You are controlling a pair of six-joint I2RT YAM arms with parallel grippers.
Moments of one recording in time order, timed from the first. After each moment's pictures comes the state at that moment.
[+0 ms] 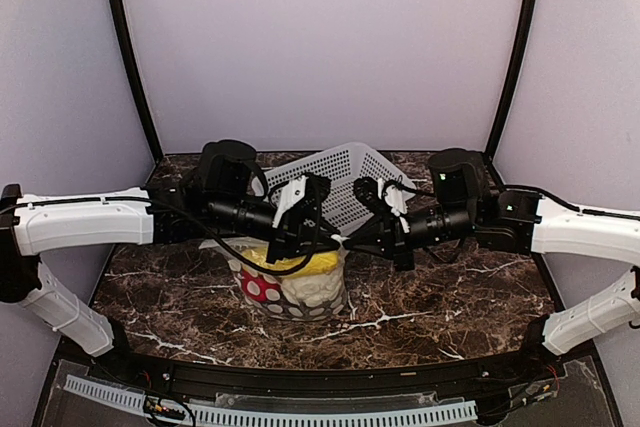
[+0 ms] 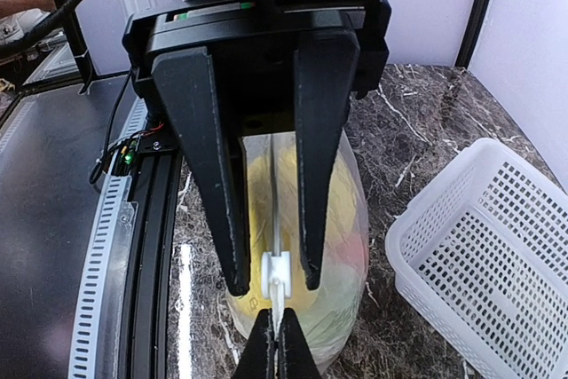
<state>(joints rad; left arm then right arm) -0.96 1.43 1.07 -0.05 0.58 0.33 0.96 1.23 0.93 -0.14 -0.49 -0.22</state>
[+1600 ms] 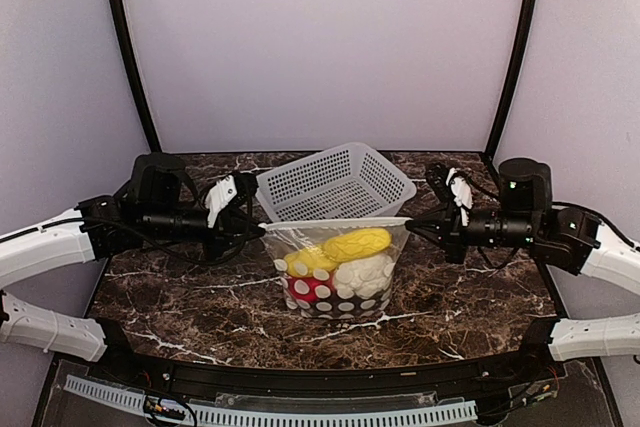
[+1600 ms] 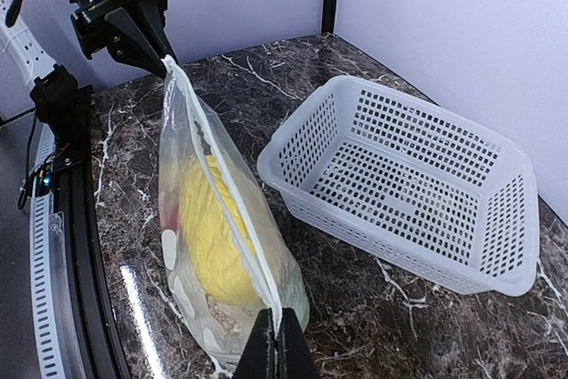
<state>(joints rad) -0.78 1.06 0.84 -0.28 0.32 0.31 0.81 0.85 0.75 -0.28 -0.27 -0.13</state>
